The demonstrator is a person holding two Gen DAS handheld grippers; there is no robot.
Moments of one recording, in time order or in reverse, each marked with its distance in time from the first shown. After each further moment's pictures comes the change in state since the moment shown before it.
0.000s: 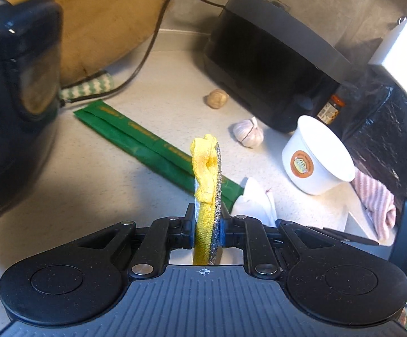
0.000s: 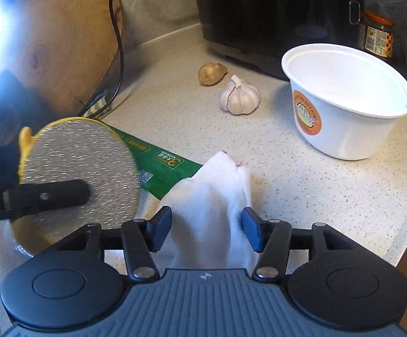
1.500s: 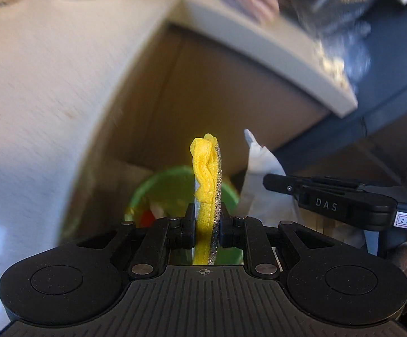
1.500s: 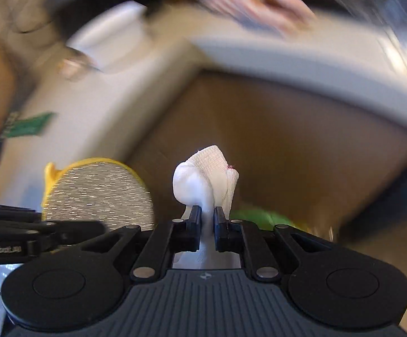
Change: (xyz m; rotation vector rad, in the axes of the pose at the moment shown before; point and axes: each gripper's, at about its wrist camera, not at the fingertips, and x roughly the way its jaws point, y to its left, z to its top) left arm 0.060 -0.176 -0.171 0.500 0.580 -0.331; right arm -0.154 -0.169 -0.211 0.507 0.109 -0.246
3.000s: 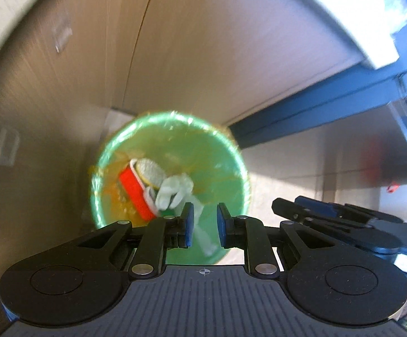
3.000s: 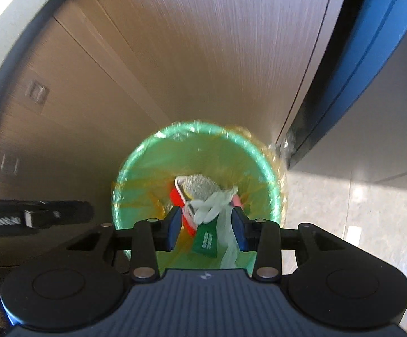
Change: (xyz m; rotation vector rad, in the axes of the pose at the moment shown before) left arm 0.105 -0.001 0.002 -0.048 0.192 -0.040; right arm 0.043 -0.057 -0.058 0.169 0.135 -0.192
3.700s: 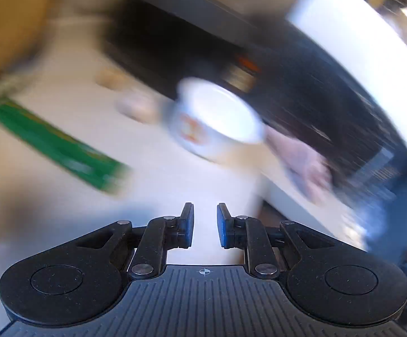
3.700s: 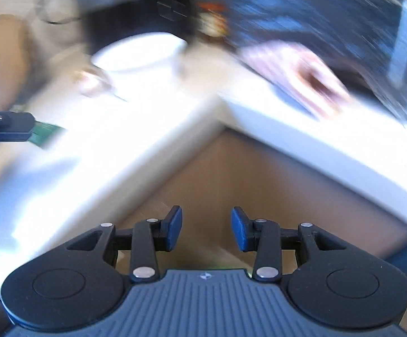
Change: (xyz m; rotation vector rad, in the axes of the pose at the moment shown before) left arm -0.274 0.092 -0.022 -0.310 -0.750 0.158; right arm -0.122 0.168 0.090 -0.531 -0.404 0.231
